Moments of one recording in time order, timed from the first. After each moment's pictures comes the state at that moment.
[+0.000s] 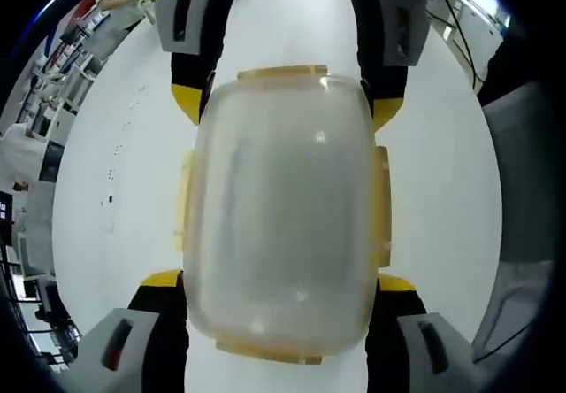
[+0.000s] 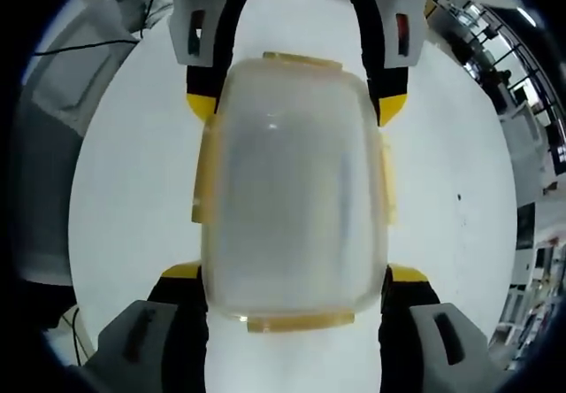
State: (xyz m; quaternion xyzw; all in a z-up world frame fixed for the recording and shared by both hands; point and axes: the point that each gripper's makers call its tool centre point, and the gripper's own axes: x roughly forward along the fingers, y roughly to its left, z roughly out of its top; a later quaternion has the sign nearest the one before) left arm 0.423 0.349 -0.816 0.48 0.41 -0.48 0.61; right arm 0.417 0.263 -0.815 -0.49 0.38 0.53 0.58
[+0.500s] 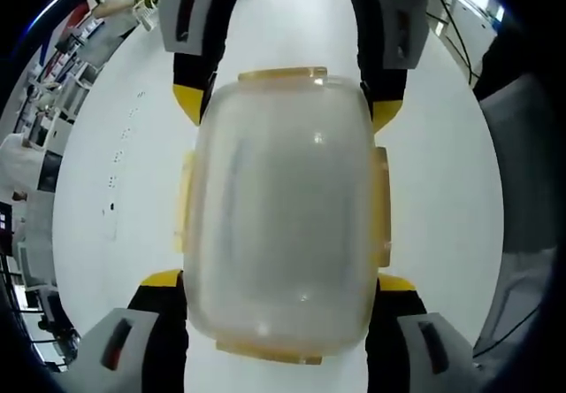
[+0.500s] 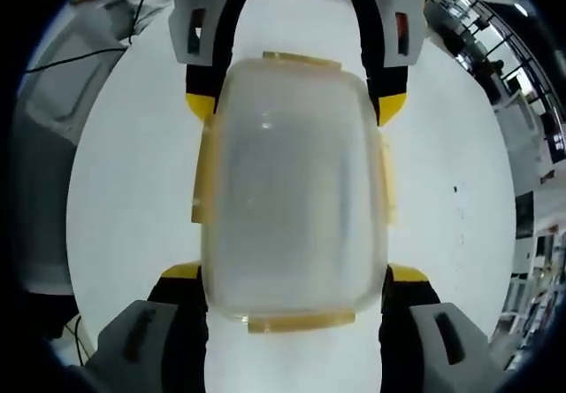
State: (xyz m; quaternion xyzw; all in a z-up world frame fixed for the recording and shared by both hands) left arm 0.429 0.349 -0.816 0.48 0.40 -0.49 0.61; right arm 0.420 0.262 -0.815 -0.49 0.39 0.52 0.59
